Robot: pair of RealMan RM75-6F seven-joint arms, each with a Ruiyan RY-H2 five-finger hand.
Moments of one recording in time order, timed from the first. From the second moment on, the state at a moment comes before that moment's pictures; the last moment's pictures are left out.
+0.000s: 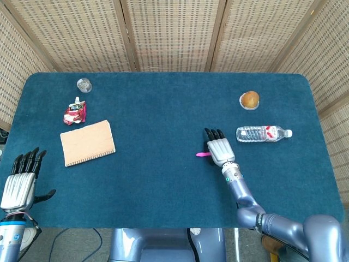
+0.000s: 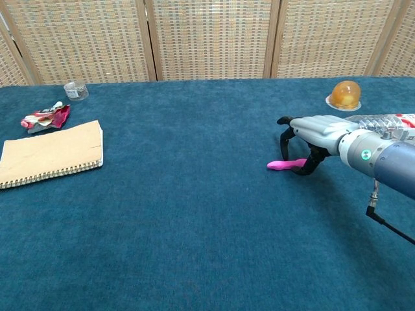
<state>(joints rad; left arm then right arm) -0.10 -1.19 -0.07 -1.85 1.35 1.46 0.38 0.76 -1.77 0.23 -1.13 -0.99 0.87 -0.42</state>
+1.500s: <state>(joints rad) -0.24 -1.18 -0.10 -1.80 1.41 1.35 0.46 0.79 -1.64 0.39 -1.51 -0.69 0.86 -0.33</state>
